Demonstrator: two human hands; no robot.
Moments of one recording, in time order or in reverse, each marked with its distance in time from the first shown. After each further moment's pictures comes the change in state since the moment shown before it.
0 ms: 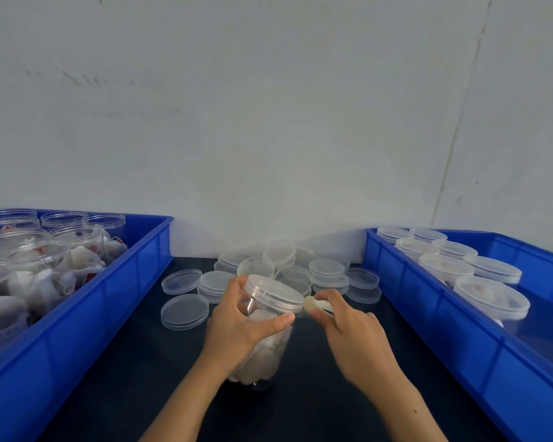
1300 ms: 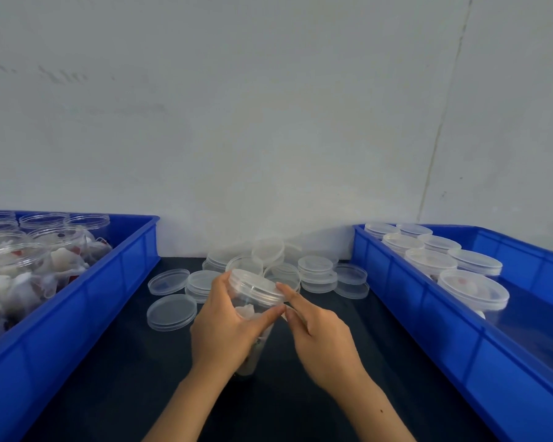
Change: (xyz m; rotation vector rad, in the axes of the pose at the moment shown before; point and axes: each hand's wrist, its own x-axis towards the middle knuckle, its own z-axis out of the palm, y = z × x) left_hand -0.001 0.000 0.014 0.388 0.244 0.097; right_hand -0.002 -0.010 0.020 0.263 -0.018 -0.036
